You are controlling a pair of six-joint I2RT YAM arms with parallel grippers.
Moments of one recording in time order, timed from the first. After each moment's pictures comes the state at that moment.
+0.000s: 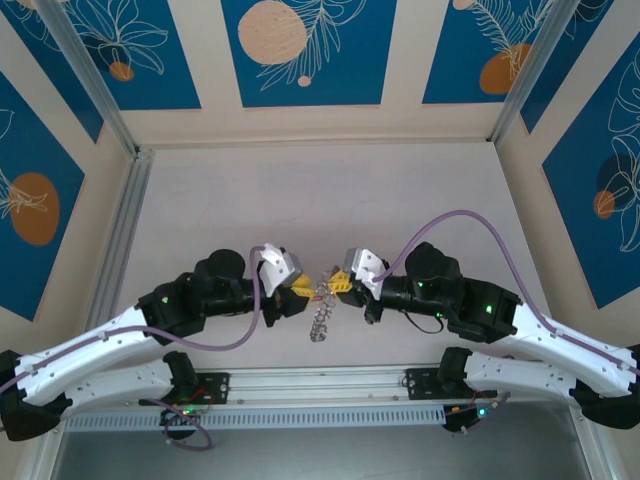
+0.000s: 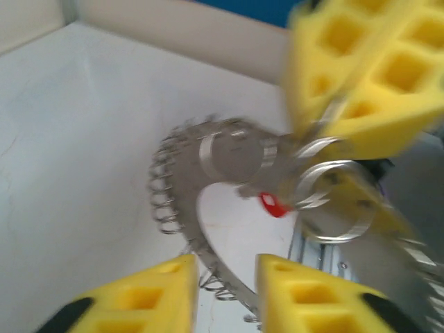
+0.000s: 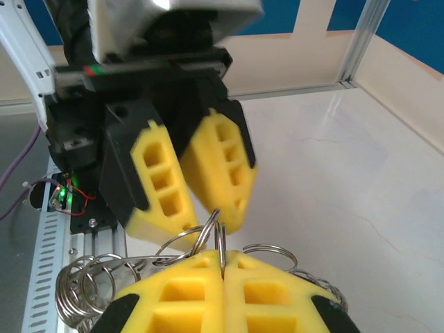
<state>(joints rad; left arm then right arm) -1.05 0.84 0.85 -0.36 0.25 -0.07 1.12 0.78 0.94 -0.50 -0.11 -0.13</state>
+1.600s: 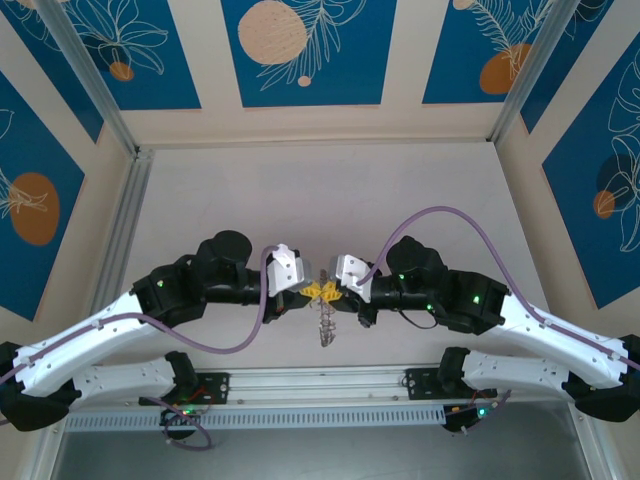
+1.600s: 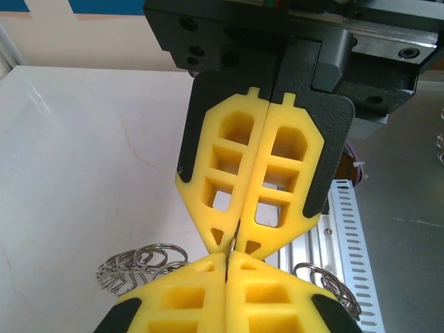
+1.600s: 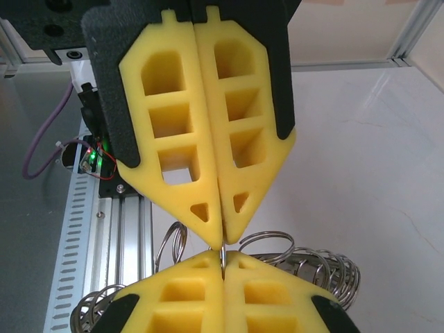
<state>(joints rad) -1.05 0.96 1.08 -0.57 0.35 0.19 1.12 0.88 1.02 -0.60 -0.21 -0.20</state>
